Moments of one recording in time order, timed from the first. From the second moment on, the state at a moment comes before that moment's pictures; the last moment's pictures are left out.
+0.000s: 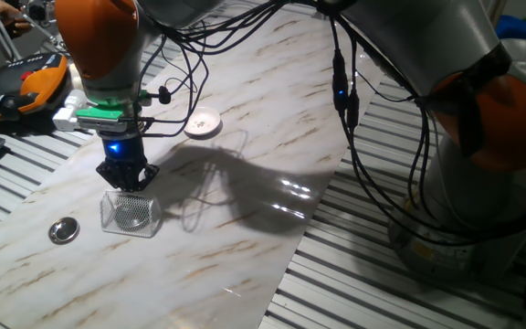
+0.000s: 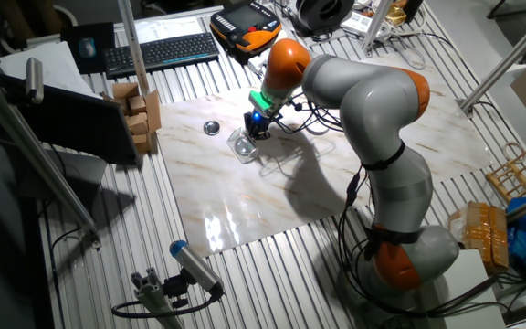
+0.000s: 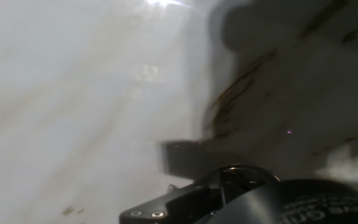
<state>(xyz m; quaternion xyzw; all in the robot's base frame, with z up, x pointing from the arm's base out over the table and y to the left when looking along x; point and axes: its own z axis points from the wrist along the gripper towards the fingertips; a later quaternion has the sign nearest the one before) 0.611 0.208 0.032 -0.58 -0.80 -0.10 0.12</state>
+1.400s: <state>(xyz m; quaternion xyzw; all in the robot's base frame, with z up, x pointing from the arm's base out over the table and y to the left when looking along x) 0.615 0.203 0.031 -0.57 -0.81 -0.09 0.08</state>
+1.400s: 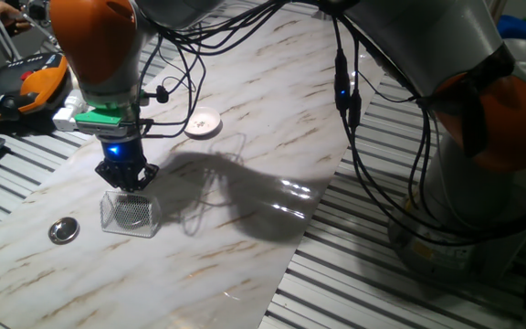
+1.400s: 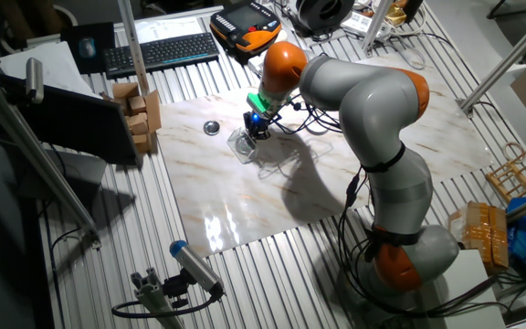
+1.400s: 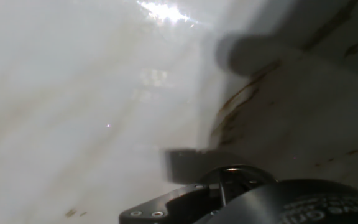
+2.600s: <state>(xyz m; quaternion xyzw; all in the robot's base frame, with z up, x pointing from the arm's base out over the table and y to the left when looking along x) 0.619 0.192 0.031 -0.55 -0.83 -0.08 0.05</state>
